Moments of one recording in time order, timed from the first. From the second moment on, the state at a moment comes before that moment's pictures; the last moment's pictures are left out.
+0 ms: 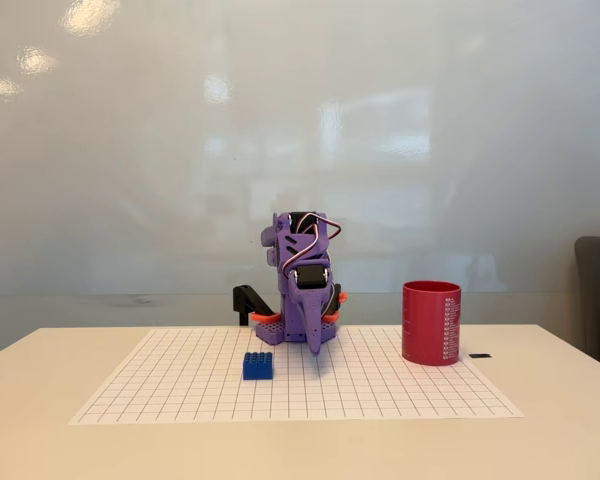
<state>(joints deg) -14.9 189.4 177.0 65.7 5.1</state>
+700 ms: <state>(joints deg) -8.3 188.7 180.9 44.1 0.3</state>
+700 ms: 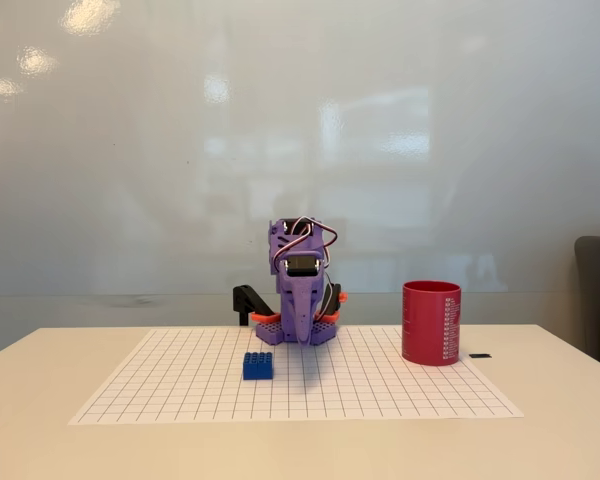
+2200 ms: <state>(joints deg) -5.2 118.3 107.0 92.1 3.6</state>
